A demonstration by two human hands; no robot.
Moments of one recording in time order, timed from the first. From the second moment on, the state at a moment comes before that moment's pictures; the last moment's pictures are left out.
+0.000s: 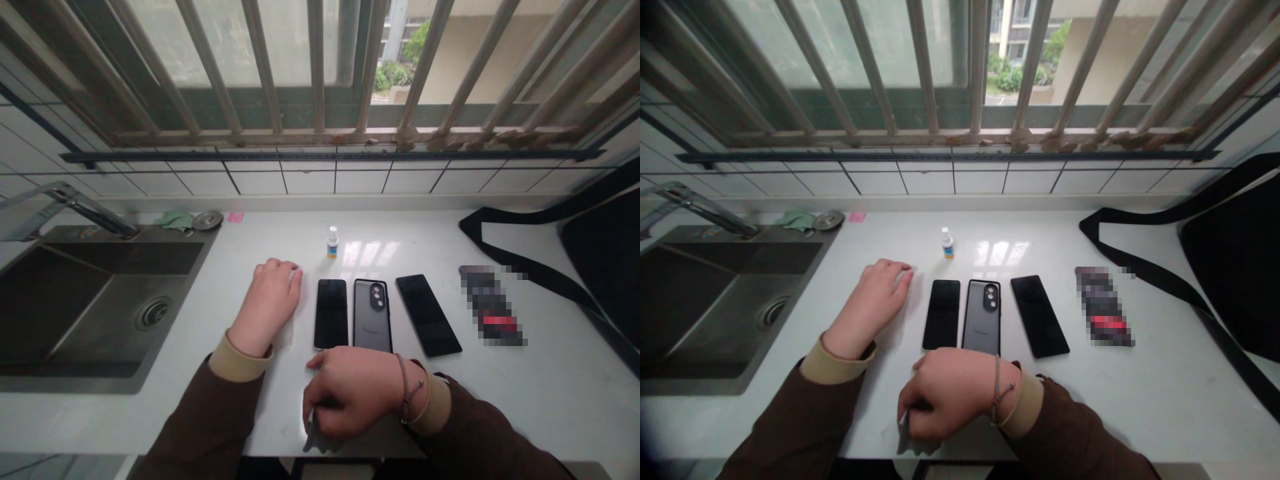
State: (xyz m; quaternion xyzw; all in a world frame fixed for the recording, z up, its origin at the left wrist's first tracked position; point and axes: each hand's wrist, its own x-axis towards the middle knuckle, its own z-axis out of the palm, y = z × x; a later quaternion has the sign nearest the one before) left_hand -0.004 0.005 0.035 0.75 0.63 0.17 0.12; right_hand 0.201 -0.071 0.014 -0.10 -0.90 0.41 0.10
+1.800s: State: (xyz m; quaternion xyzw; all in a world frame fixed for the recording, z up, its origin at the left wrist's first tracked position) left_hand 0.042 -0.010 0.040 0.08 0.40 0.44 0.80; right_hand 0.221 -0.041 0.012 -0.38 -0.43 0.53 0.63
